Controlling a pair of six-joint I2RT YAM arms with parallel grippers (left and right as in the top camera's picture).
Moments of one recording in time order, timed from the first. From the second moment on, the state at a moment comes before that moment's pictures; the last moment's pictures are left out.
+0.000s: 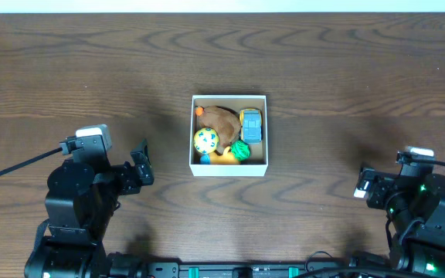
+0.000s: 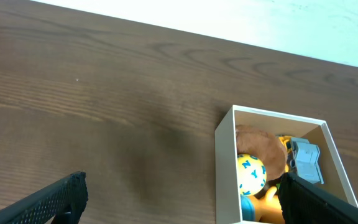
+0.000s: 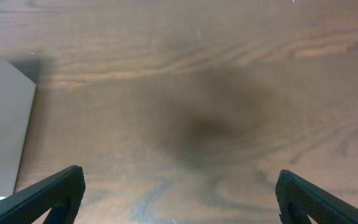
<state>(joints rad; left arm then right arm) -0.12 0.61 0.88 -0.78 -0.04 -0.25 -0.27 0.52 0.64 -0.76 -0.13 -0.03</state>
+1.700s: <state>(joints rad) -0.12 0.61 0.88 -0.78 -0.04 -0.25 -0.07 0.07 0.01 -0.06 -0.06 -0.03</state>
